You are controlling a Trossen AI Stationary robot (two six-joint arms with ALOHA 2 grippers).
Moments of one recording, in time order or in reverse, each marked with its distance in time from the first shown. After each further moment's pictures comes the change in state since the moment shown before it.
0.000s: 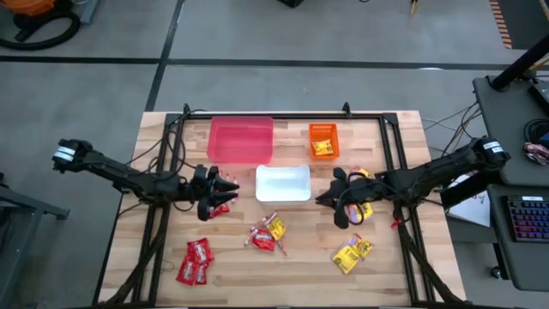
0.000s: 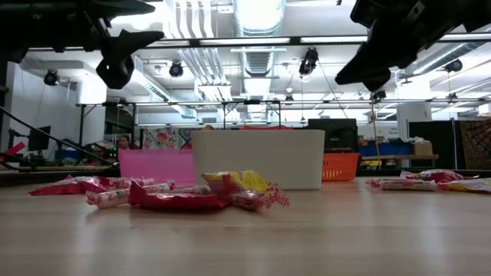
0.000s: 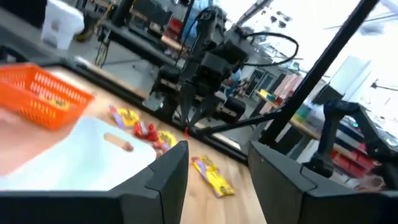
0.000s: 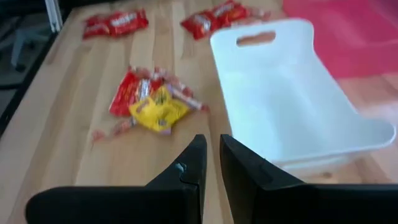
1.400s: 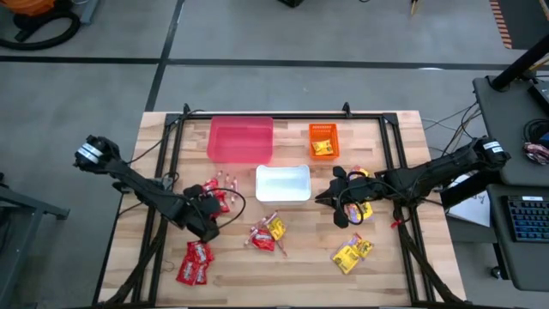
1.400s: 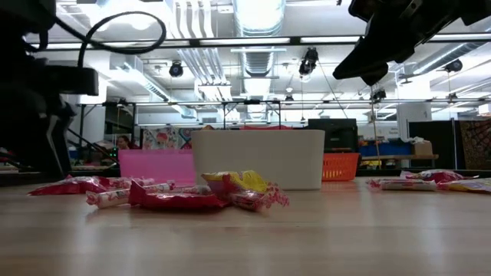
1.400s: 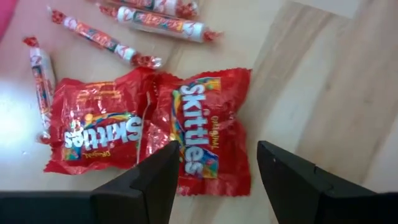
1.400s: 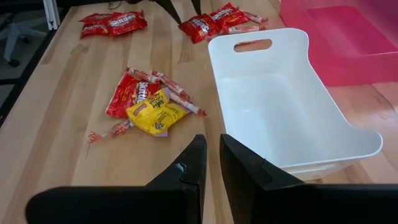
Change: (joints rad) left arm -0.278 0.454 0.345 -1.362 -0.150 -0.393; right arm -0.001 0.000 0.034 -0.031 0.010 -0.038
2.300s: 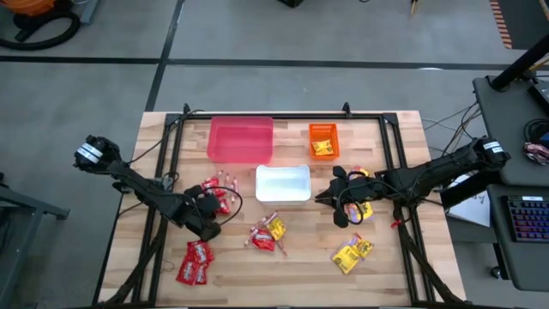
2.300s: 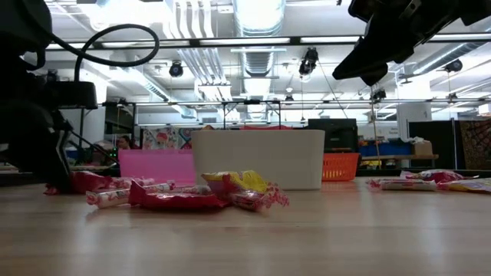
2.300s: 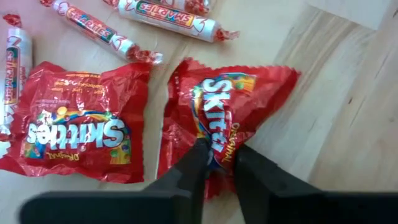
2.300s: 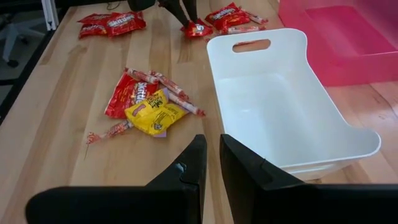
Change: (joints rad) left arm -0.001 0.001 -0.099 0.160 -0.015 -0.049; right arm -0.003 0.000 0.000 0.000 0.002 0.000
